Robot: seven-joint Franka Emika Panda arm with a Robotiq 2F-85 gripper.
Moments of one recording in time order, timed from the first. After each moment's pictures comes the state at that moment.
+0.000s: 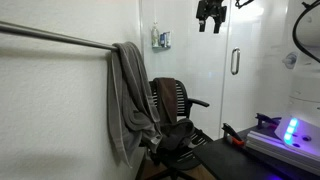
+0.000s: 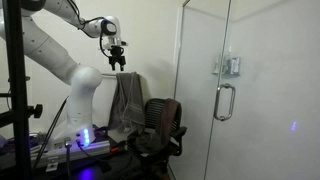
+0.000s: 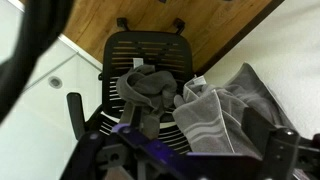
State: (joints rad) arm 0.21 -0.92 0.24 -2.60 0.14 1.86 0.16
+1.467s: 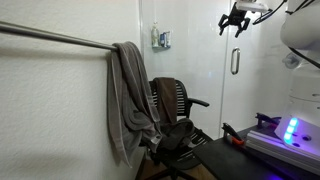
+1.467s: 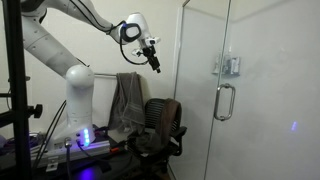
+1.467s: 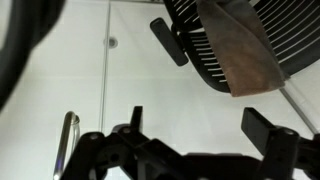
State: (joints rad) arm -0.19 -0.81 -0.10 -2.68 -0.04 2.42 0.18
